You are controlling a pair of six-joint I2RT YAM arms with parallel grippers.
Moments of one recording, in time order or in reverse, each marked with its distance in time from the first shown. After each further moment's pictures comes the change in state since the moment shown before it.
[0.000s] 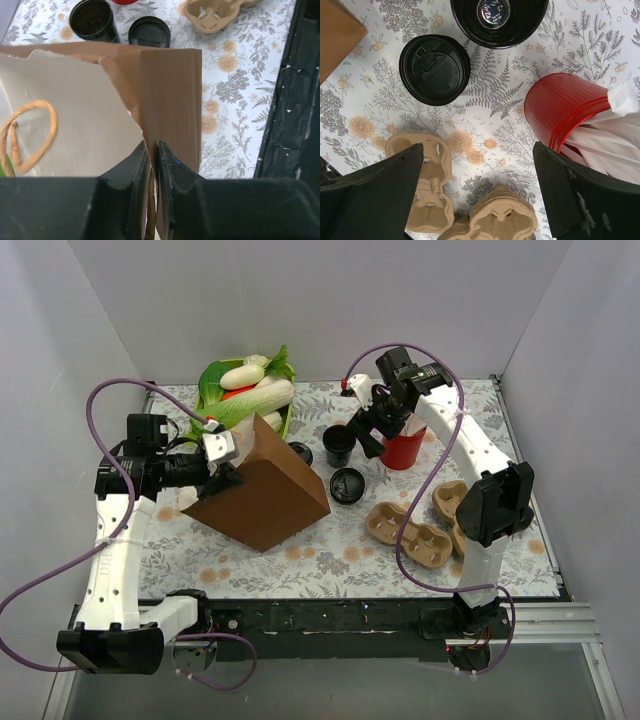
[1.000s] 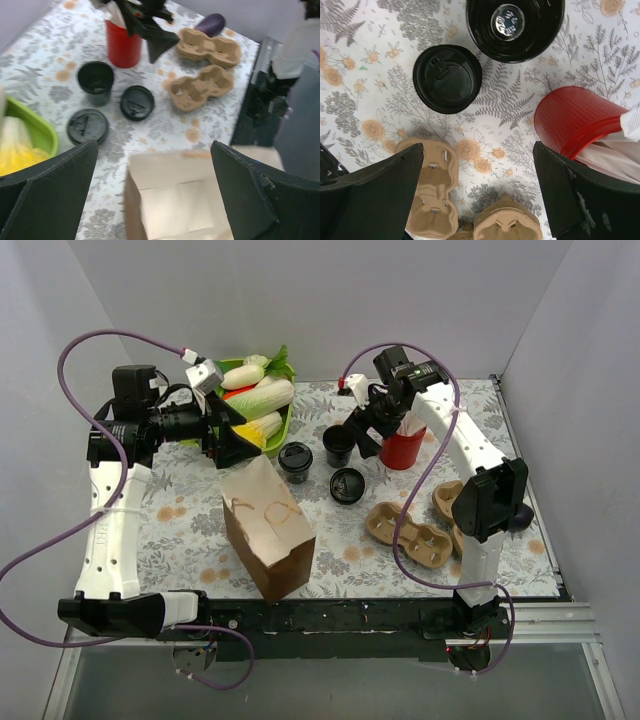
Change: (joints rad) left arm -0.024 0.179 0.299 0.156 0.179 -0.589; right arm 0.000 0.042 0.035 -0.017 -0.048 -0.003
